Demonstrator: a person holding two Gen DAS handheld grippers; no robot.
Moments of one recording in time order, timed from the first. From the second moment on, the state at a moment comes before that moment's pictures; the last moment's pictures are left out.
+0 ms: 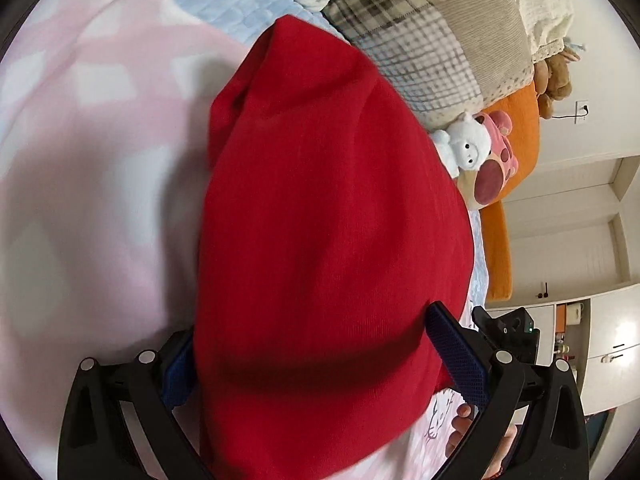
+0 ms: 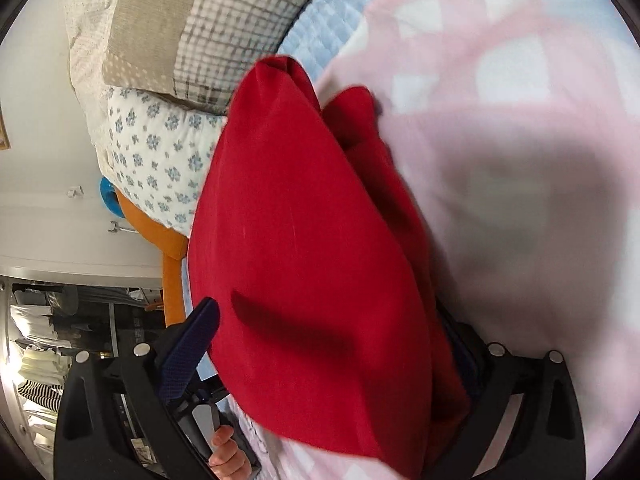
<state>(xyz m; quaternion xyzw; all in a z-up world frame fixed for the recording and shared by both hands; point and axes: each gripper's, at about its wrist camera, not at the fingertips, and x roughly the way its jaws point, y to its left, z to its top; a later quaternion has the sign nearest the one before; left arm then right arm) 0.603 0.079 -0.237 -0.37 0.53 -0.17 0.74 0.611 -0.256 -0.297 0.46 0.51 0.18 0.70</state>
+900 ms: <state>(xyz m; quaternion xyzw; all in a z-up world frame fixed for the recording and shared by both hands) 0.584 0.079 -0.090 -0.28 0.50 -0.17 0.80 0.598 -0.168 -0.188 0.35 0.52 0.25 0.74</state>
